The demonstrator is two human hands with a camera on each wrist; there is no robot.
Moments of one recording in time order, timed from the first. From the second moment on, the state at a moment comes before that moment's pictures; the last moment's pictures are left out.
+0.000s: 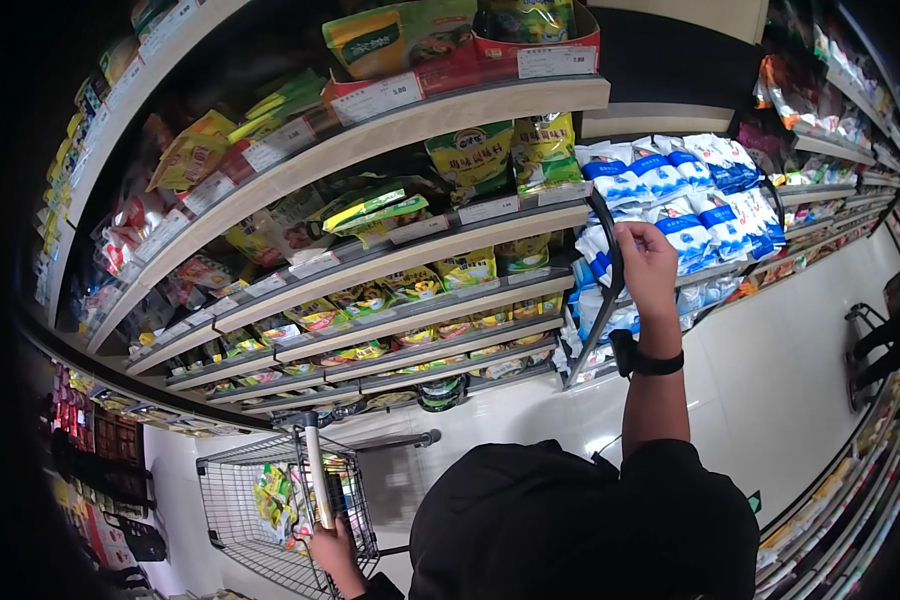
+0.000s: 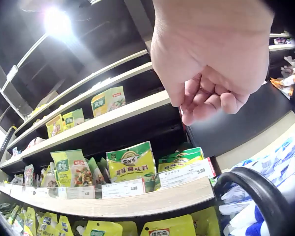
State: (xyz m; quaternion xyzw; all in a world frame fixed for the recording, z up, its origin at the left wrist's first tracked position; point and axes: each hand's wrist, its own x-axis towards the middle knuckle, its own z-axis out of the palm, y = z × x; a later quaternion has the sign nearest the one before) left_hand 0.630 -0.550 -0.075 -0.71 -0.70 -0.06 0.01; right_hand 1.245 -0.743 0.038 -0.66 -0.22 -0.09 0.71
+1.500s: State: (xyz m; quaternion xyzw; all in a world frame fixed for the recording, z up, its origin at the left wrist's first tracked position) left_hand 0.436 -0.762 -0.046 -0.80 -0.59 -0.09 -0.05; right_hand 0.900 -0.844 0.013 -0.74 -0.43 0.05 0.52
